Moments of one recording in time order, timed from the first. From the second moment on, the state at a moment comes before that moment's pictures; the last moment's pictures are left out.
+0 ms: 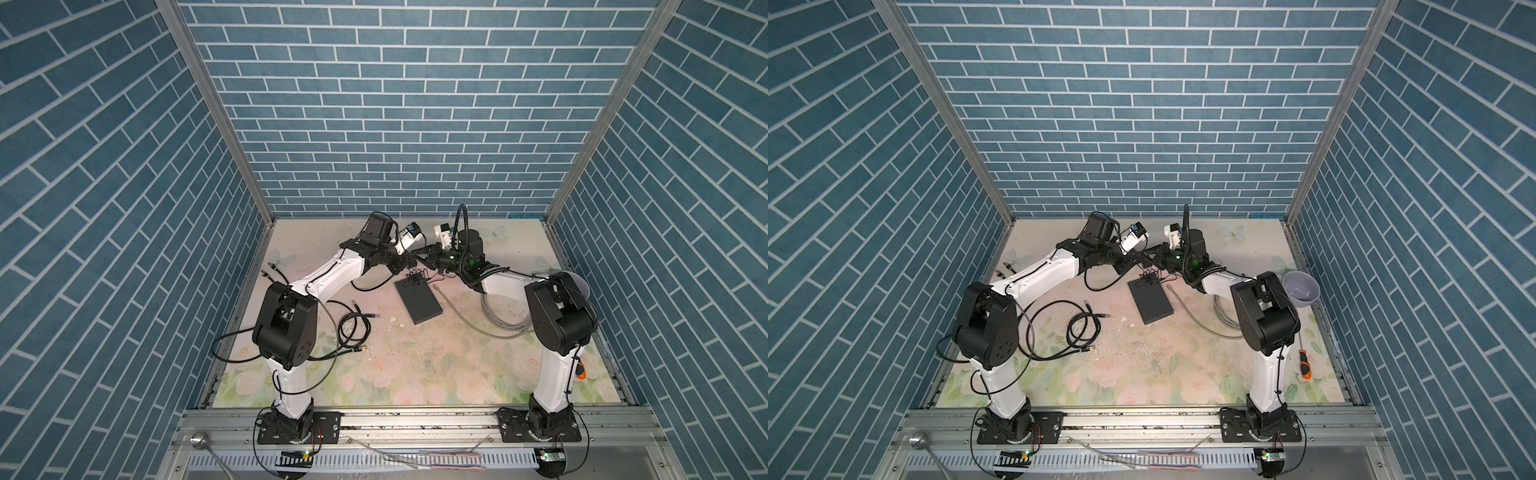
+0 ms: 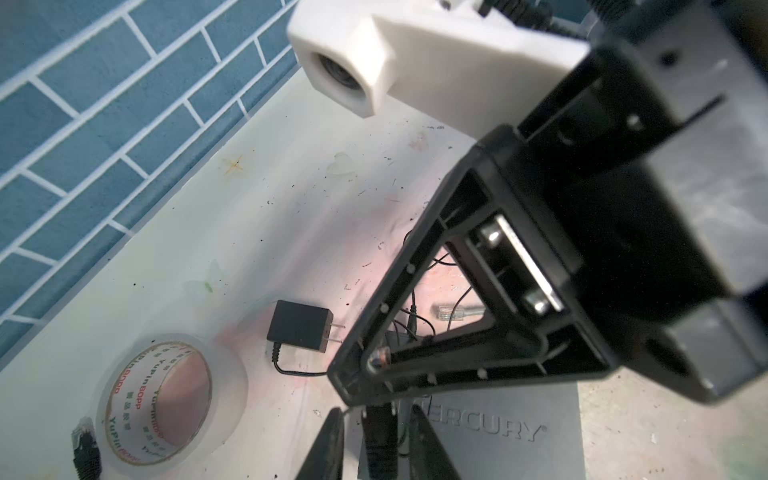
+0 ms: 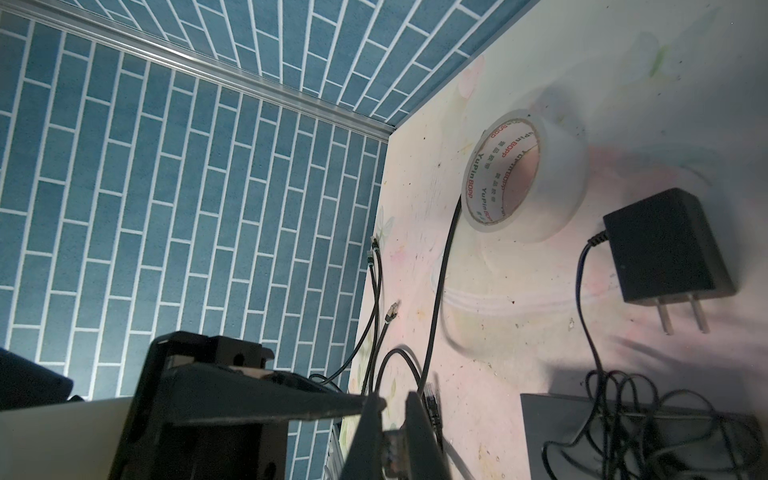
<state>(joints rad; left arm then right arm) -0.48 1.86 1.48 -0.39 0.36 0.39 0.49 1.94 1.18 0.46 -0.71 1.03</state>
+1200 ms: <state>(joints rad) -0.48 1.89 1.48 -0.42 0.34 0.40 0.51 1.94 1.18 0.45 -0.69 1.03</state>
